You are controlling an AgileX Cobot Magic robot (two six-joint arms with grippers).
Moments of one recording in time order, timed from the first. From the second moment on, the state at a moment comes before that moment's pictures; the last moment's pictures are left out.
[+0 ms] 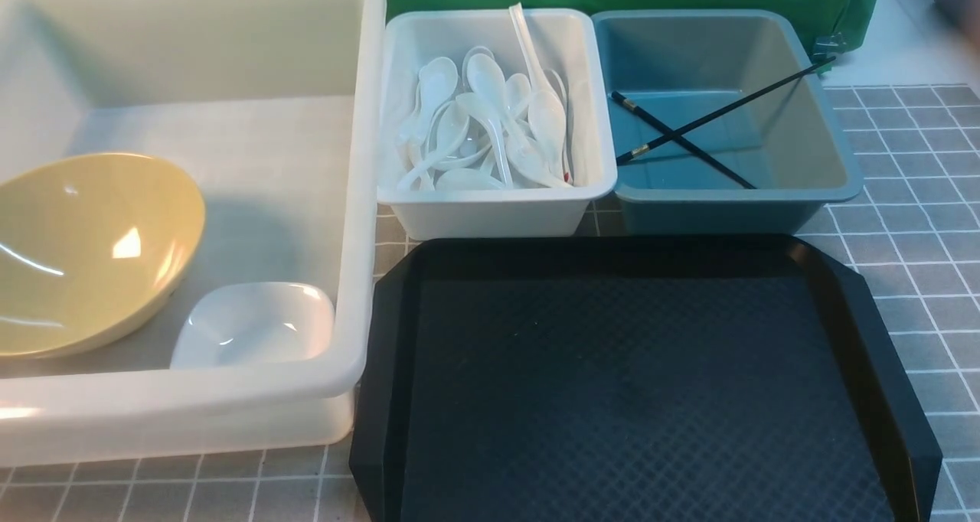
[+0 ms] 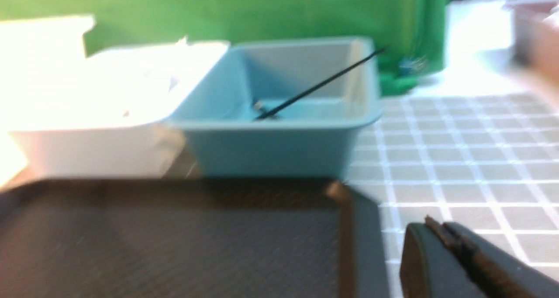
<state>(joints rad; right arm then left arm) 0.06 0.00 0.03 -0.12 0.13 0.24 -0.23 -0.02 -0.24 0.30 0.45 -0.04</state>
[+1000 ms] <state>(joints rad) -0.08 -0.01 0.03 -0.06 0.32 0.09 -0.23 -0.02 -0.24 0.30 0.45 -0.04</state>
